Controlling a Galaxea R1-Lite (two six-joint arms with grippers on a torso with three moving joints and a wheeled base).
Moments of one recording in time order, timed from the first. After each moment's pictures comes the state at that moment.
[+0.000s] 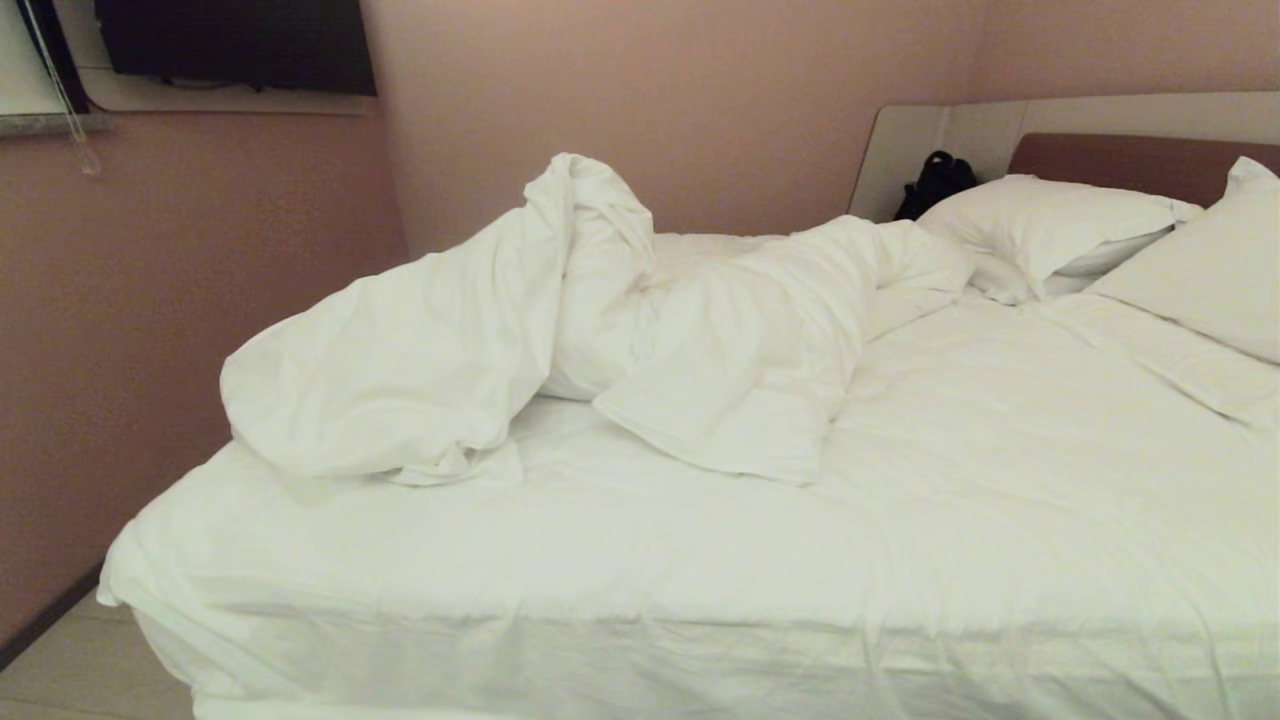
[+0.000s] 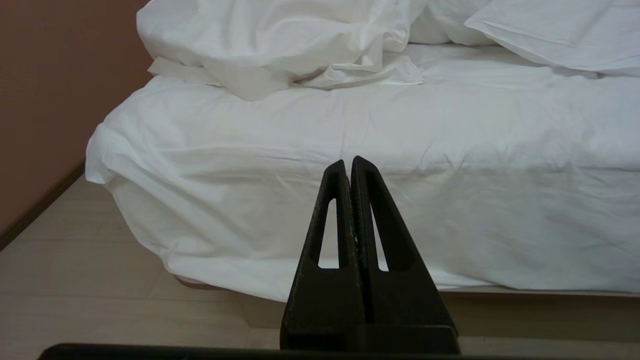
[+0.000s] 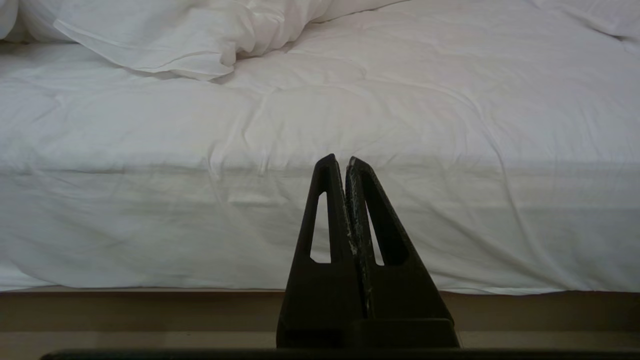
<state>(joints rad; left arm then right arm) 0.00 0.00 0.00 0.00 0.01 0.01 -0.01 0.00 0.00 0.00 0.00 0.00</state>
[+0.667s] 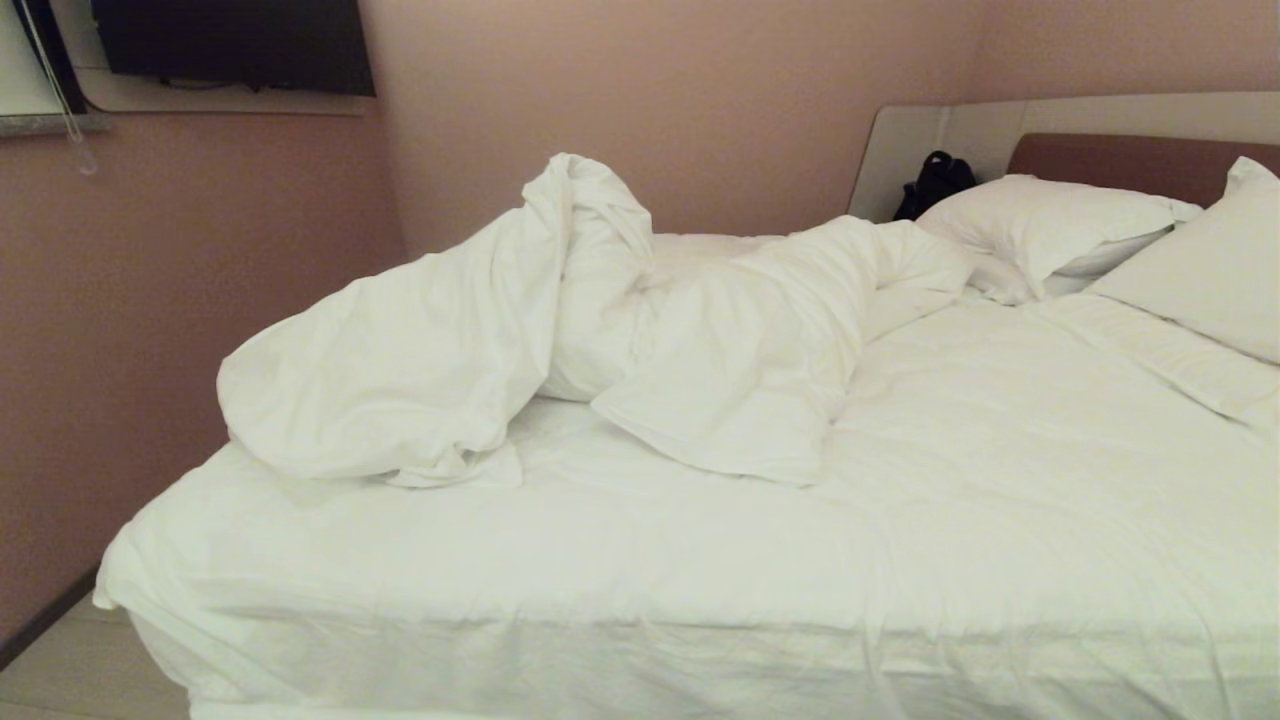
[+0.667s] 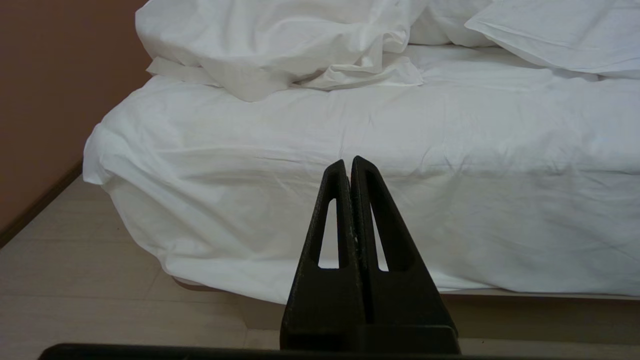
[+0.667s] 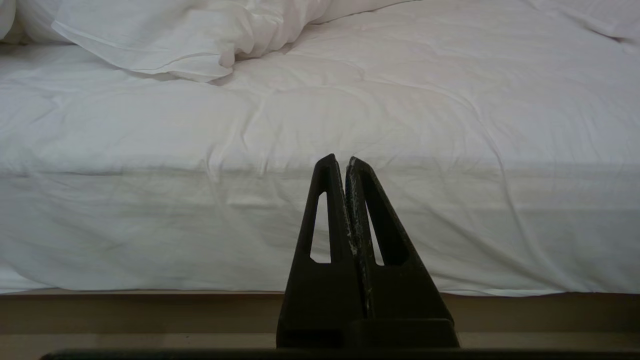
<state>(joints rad) 0.00 0.00 0.00 0.00 0.00 0.01 -0.01 0.00 0.00 0.00 0.00 0.00</state>
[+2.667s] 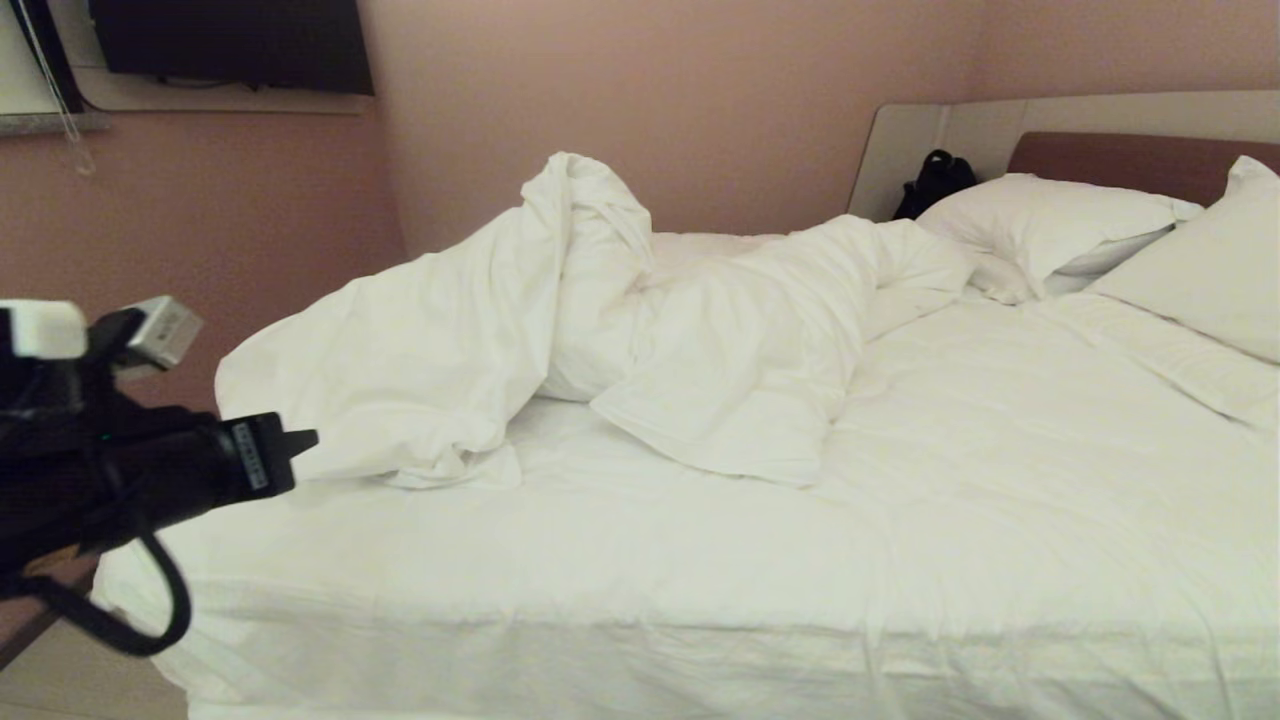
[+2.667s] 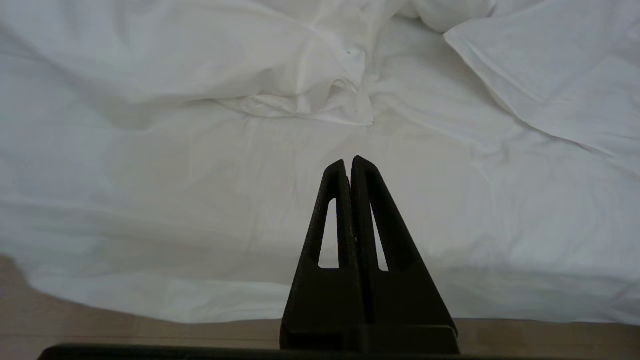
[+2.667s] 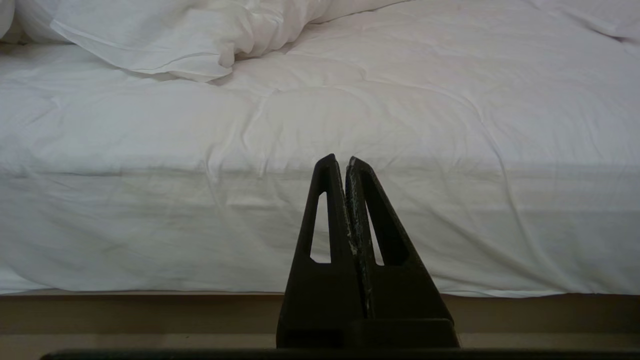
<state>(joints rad) -0.03 1.40 -0.72 -0.25 -0.12 -0.23 -0.01 0.00 0.00 0.00 0.00 0.00</state>
